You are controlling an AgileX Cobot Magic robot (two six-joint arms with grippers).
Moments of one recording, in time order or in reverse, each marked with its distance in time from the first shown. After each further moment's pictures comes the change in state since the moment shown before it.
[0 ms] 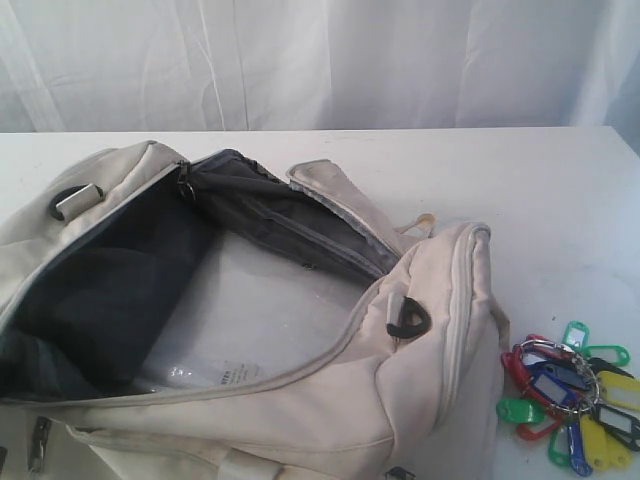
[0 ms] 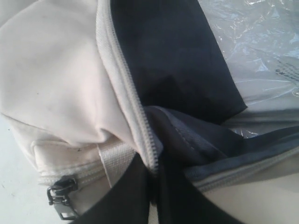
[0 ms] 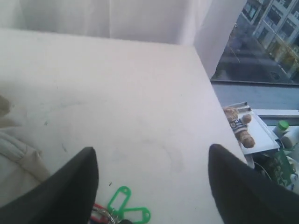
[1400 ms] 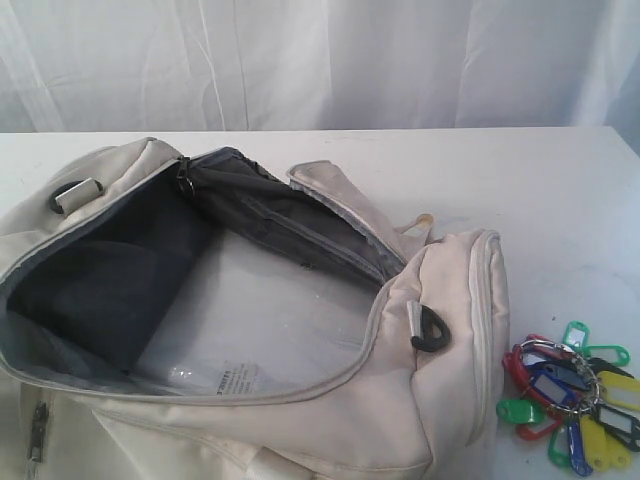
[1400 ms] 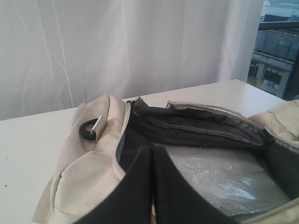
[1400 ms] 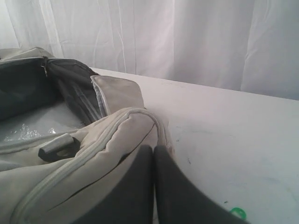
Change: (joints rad) left arm 0.000 -0.578 0.000 -0.004 -0.083 0.022; right arm 0.000 -0.622 0.228 0.679 -0.258 -0.704
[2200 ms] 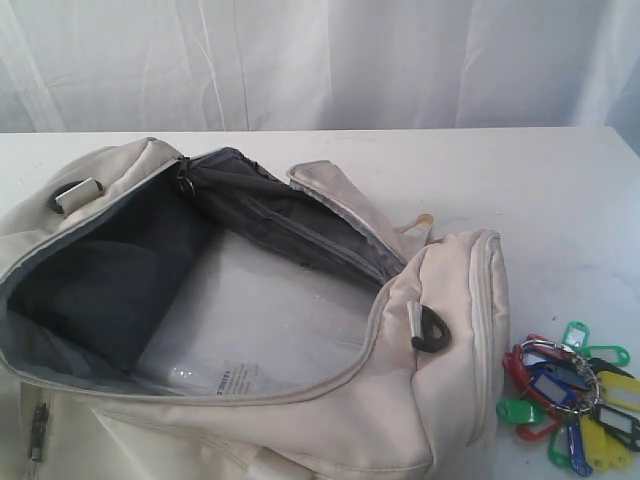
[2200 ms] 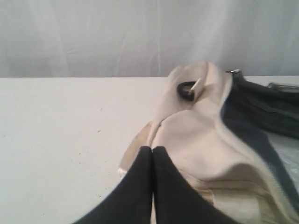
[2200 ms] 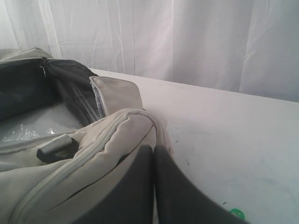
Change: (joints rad) left arm 0.402 -0.005 0.137 -0.031 -0.048 -0.010; right arm 0.000 0.000 0.000 -0.007 -0.004 0.000
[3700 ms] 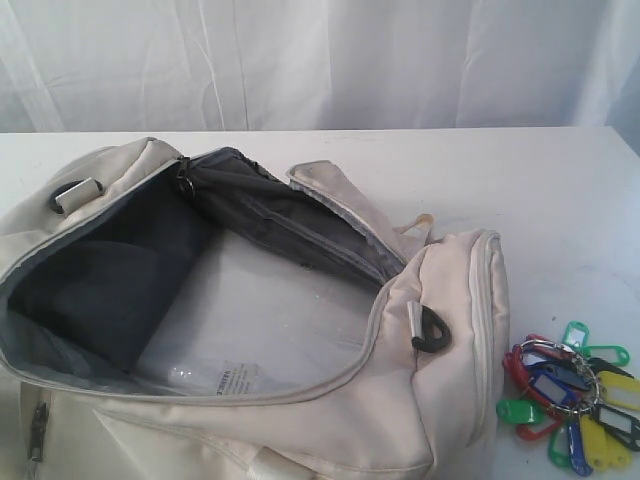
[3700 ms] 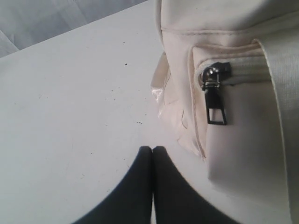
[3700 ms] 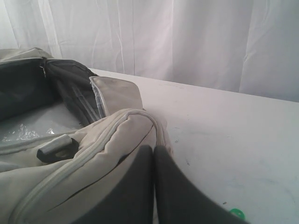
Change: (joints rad) left arm 0.273 0.000 0.202 -0.447 -0.009 0.843; right arm 0.000 0.000 0.000 -0.001 0.000 0.000
